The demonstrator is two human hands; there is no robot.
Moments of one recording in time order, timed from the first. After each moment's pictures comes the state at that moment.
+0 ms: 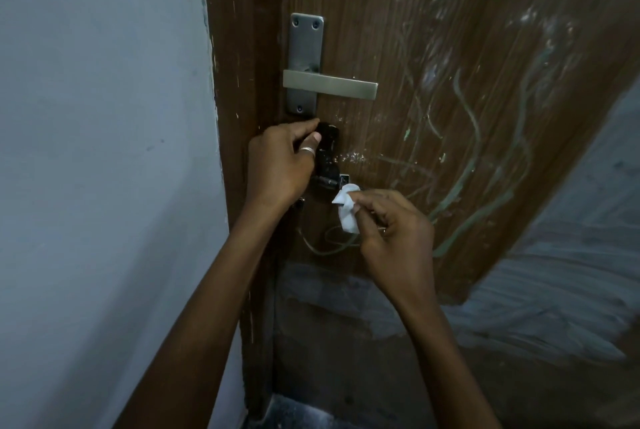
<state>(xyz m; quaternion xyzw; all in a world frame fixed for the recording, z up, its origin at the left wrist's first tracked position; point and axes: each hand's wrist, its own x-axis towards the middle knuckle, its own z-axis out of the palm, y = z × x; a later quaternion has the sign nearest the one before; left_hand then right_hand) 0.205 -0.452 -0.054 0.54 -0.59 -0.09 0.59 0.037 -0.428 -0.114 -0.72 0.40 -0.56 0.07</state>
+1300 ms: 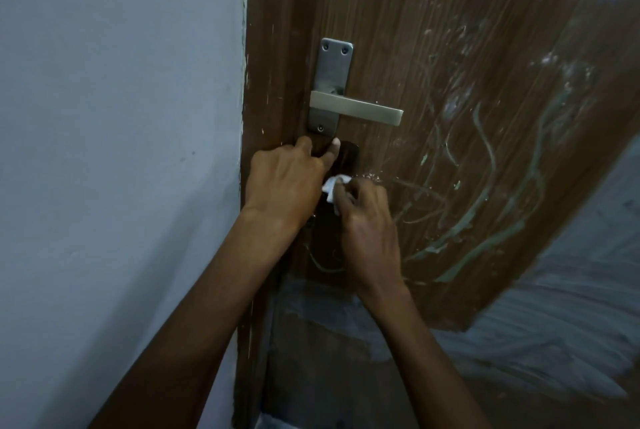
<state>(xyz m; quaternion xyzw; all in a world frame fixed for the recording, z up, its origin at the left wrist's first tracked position) 0.220 -0.436 -0.037 0.66 -0.68 0.28 0.15 0.086 -0.462 -0.112 -0.79 0.45 -0.36 -0.21</state>
